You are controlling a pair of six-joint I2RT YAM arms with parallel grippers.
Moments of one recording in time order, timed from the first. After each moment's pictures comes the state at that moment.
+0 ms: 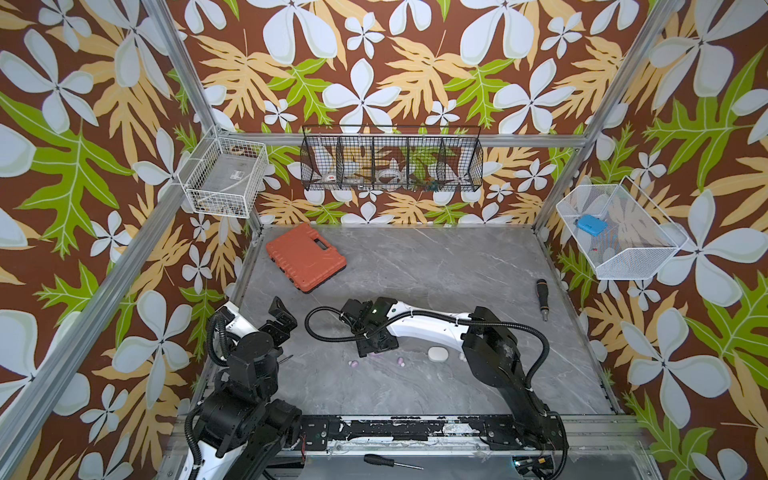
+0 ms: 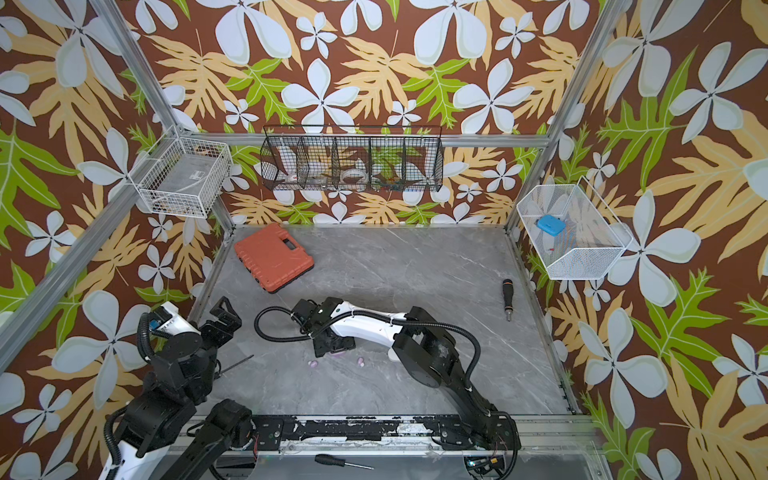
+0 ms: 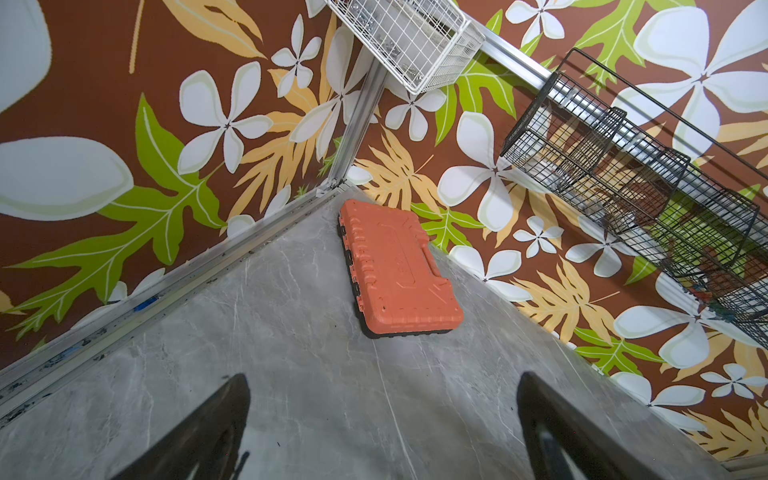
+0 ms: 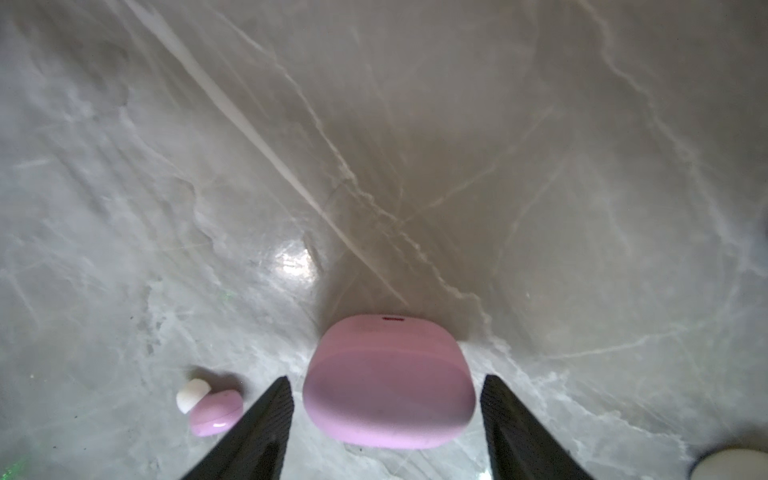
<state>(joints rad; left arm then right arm) -0.39 0.34 0.71 -0.68 -0.71 -0.70 1.07 2.19 1.75 -1.00 0.10 0.82</state>
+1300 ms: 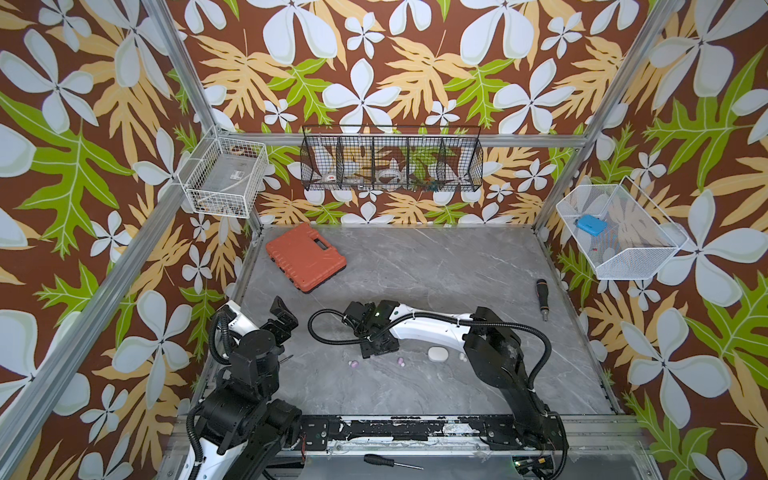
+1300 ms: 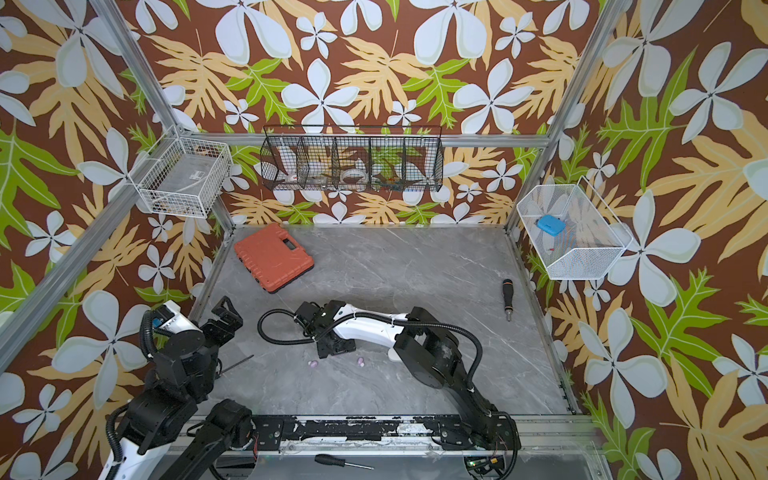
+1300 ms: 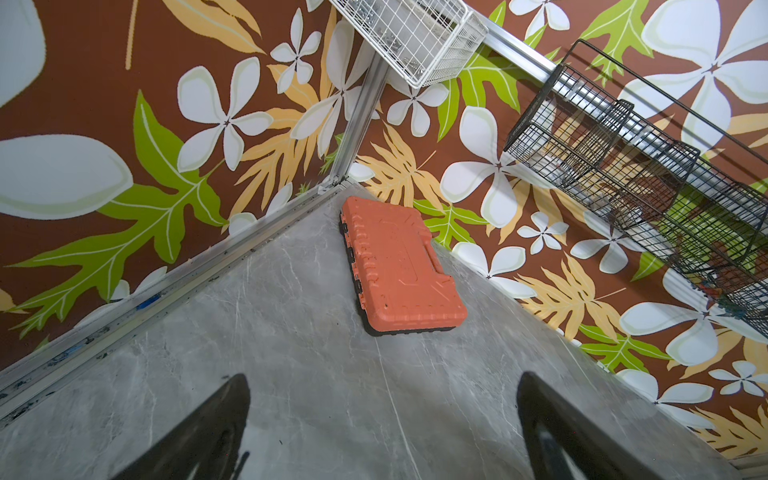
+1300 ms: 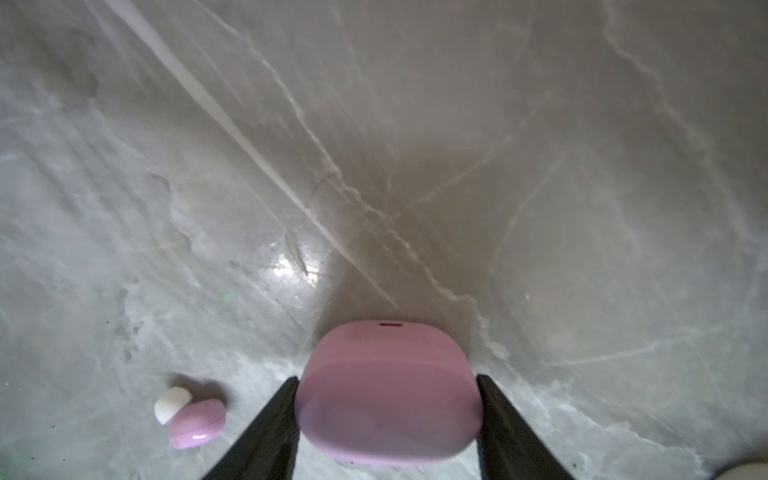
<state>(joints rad) -0.39 0.35 0.71 -0.68 -0.71 -0.70 1.07 2.16 1.68 -0.94 0.10 0.83</state>
